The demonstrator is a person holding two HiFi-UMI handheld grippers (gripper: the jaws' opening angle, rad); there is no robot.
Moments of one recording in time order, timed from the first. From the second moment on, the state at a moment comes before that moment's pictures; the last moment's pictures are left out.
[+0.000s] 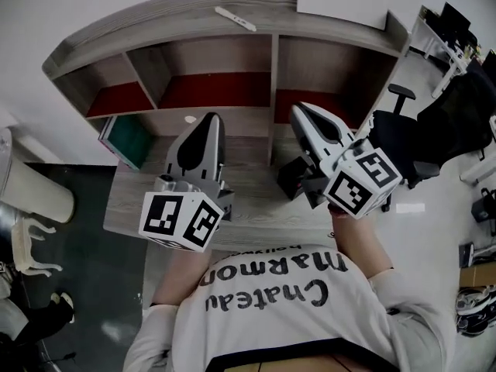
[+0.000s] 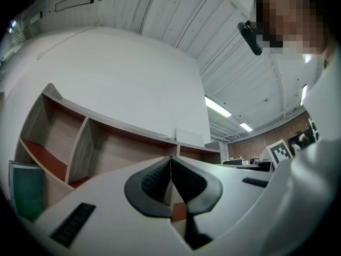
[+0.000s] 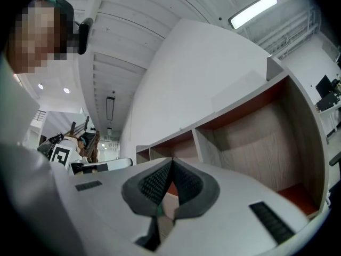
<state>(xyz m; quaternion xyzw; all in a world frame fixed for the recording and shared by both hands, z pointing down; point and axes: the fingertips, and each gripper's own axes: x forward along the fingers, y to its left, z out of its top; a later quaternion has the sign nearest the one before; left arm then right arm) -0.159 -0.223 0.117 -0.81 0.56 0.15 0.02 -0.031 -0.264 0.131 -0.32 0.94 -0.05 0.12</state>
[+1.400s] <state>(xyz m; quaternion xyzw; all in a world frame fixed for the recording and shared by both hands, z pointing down) -0.251 -0.280 0.147 -0.89 0.44 0.13 -0.02 -0.085 -0.349 0.016 -0.48 0.87 0.03 0.12</state>
